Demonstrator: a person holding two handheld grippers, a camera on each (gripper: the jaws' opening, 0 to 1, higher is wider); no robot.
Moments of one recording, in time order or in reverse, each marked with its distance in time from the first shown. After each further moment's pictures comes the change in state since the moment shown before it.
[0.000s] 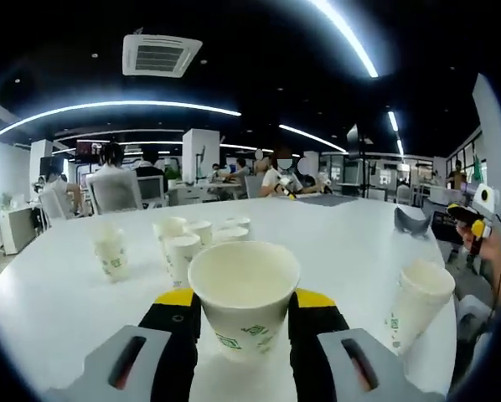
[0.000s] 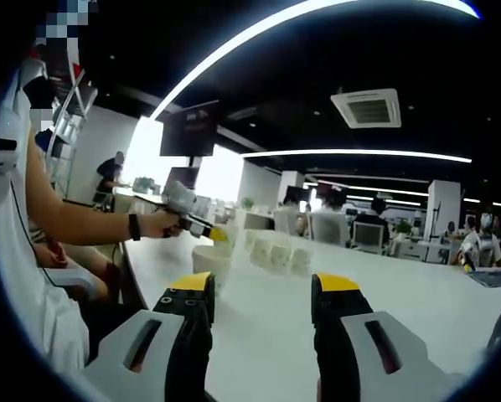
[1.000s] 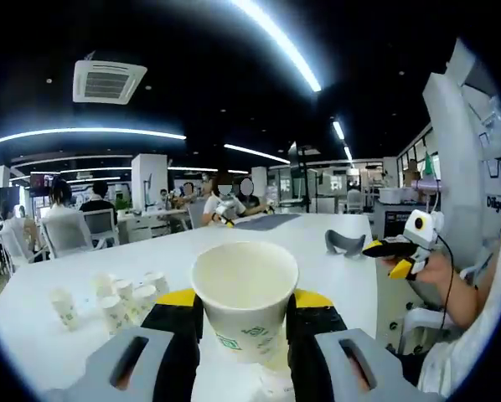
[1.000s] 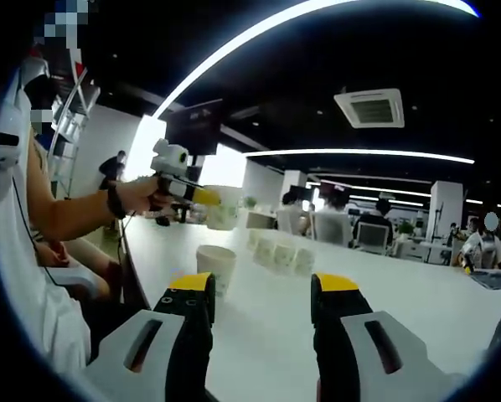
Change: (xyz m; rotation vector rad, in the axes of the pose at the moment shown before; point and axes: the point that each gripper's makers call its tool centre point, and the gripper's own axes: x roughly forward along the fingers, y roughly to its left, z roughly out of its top) left arm -0.050 -0.144 0.082 0.089 -0.109 -0.277; right arm 0.005 0.018 0.002 -0.008 0.005 0.014
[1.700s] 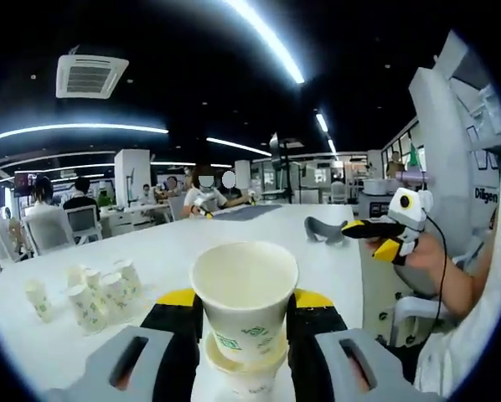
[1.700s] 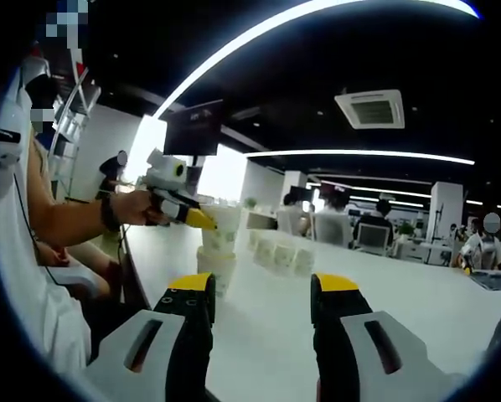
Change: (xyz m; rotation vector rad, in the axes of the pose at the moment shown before) left arm 0.020 -0.031 -0.037 0.025 0.033 -0.063; right arm -0.002 -0.006 0.000 -0.002 -0.001 0.002
